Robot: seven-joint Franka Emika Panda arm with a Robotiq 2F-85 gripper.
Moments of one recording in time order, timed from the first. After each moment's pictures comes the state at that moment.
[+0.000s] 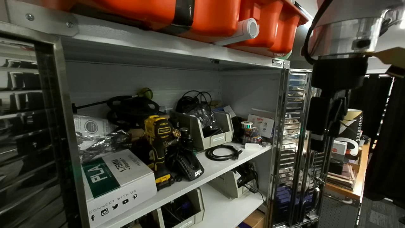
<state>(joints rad) 0.13 -0.72 0.14 -2.46 -0.04 1.77 0.03</state>
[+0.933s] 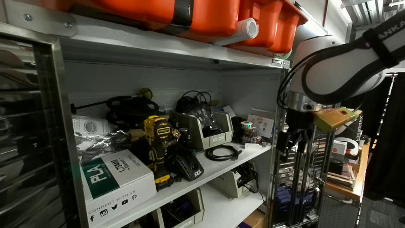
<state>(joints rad) -0.04 -0.31 0.00 -2.47 -0.17 2.32 -0.01</state>
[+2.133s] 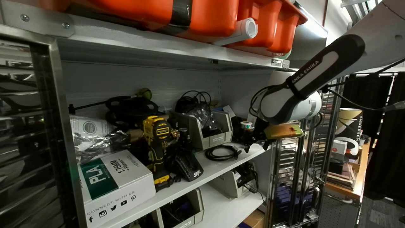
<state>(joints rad) -0.06 0.16 -0.03 -2.14 -0.07 2.66 0.13</state>
